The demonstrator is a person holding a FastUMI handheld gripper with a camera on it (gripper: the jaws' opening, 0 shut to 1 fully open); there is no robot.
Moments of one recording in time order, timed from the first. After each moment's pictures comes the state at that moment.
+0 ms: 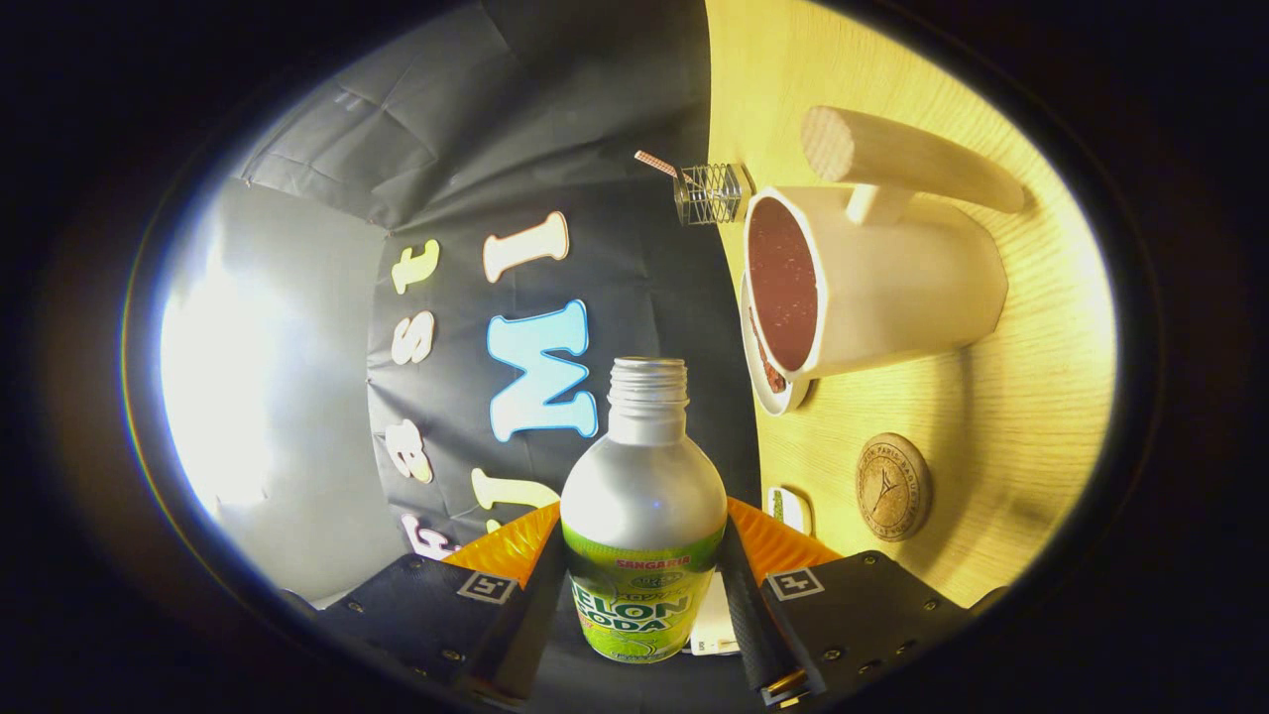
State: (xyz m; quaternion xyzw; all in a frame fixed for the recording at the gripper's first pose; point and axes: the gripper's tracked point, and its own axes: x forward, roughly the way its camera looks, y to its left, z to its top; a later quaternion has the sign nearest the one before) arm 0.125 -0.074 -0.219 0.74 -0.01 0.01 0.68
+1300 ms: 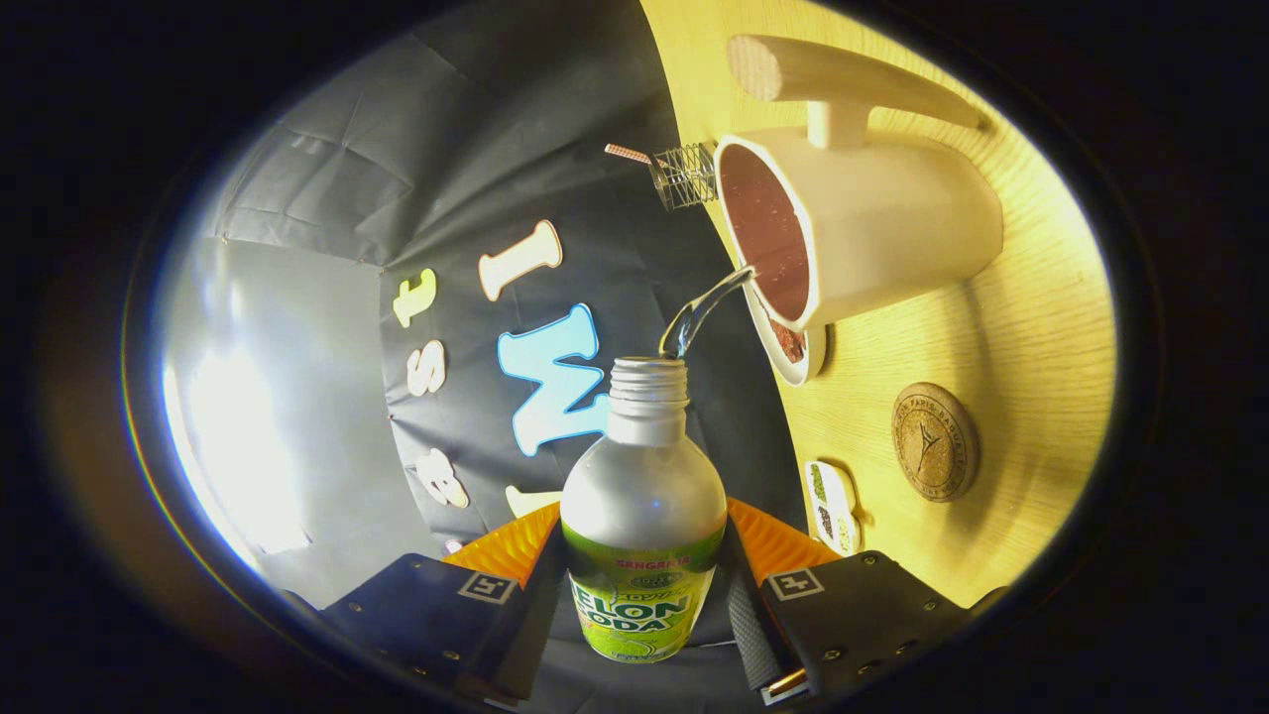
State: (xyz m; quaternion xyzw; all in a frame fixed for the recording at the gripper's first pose) arm 0.136 -0.065 -0.210 0.79 -0.03 0.03 0.61
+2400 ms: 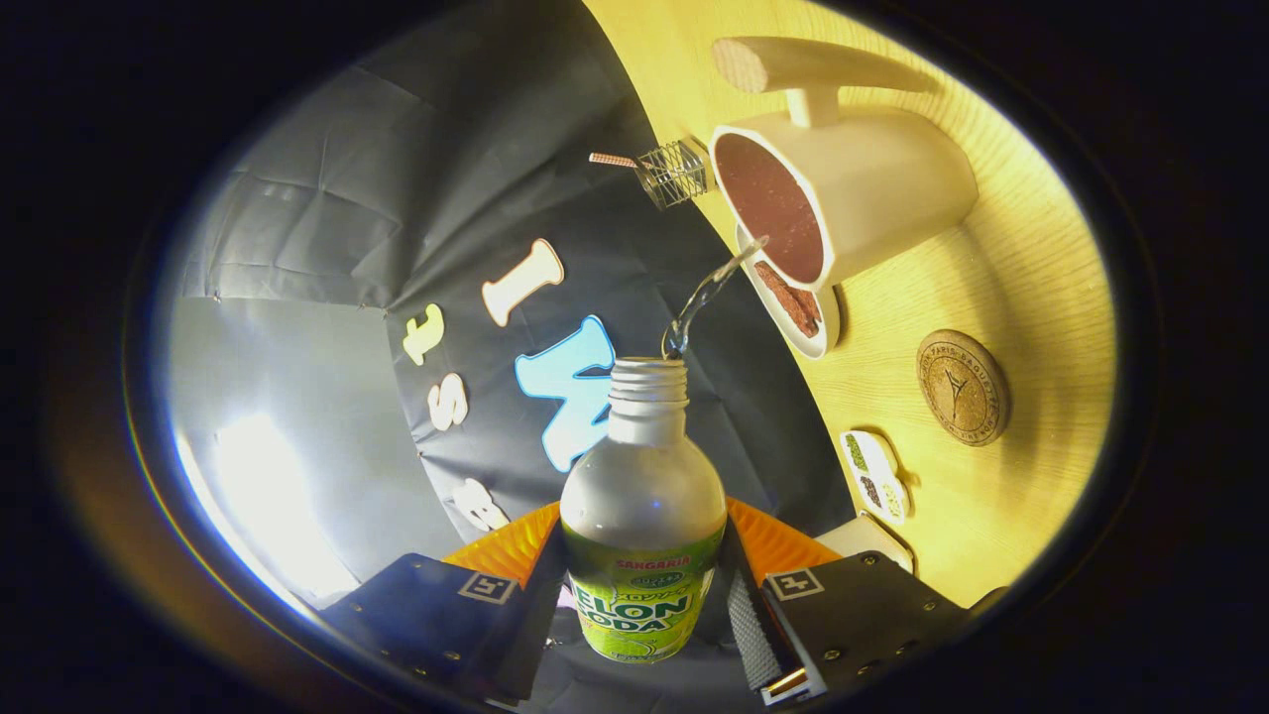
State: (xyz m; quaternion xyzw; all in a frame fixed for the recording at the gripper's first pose) arm 0.131 -0.071 -0.181 0.83 -0.05 0.04 0.55
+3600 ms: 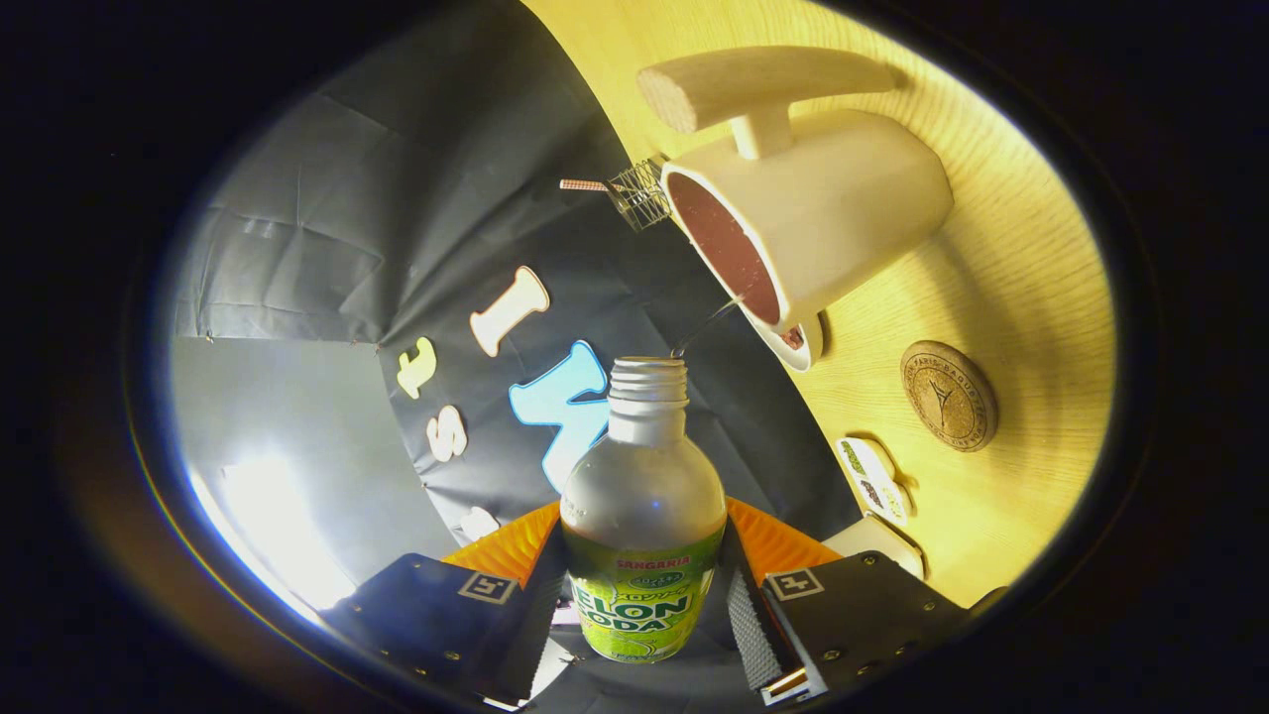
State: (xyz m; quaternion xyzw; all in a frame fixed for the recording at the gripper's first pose) arm 0.135 -0.086 -0.199 0.85 -0.06 0.02 0.52
